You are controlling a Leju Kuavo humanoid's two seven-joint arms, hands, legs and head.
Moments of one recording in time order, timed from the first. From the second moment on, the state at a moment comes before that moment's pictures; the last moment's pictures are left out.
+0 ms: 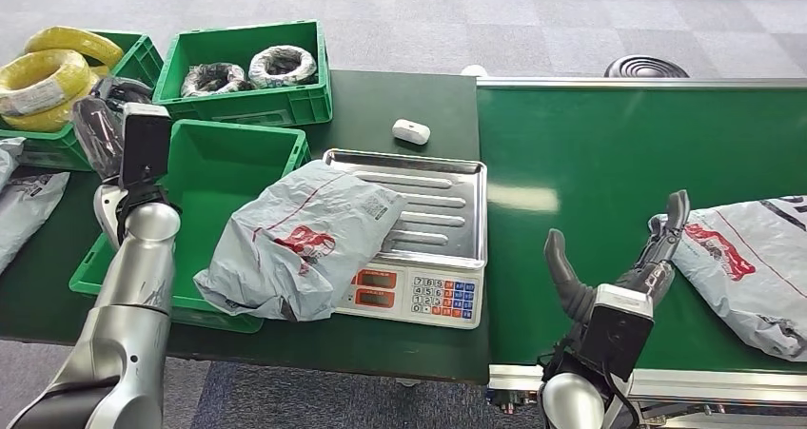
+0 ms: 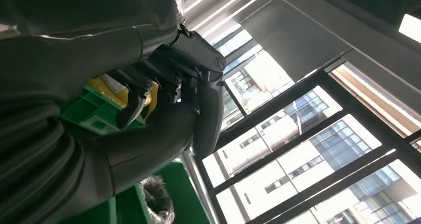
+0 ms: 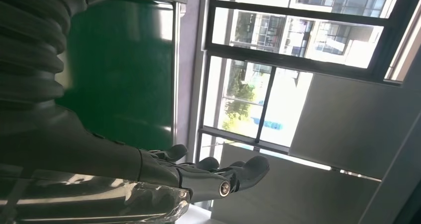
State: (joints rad) left arm -0.78 -0.05 0.11 -0.95 -0.51 0.65 -0.51; right arm 0.00 0.24 0.12 -1.64 0.60 -0.70 -0.43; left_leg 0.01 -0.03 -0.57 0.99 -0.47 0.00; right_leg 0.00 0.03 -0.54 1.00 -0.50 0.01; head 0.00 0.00
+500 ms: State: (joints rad) left arm -0.53 -0.11 -0.20 -1.11 -0.79 0.42 -0.44; right arm 0.02 0.24 0.10 -1.64 0.63 -0.66 -0.40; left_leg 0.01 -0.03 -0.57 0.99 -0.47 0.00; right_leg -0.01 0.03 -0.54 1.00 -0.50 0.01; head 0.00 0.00
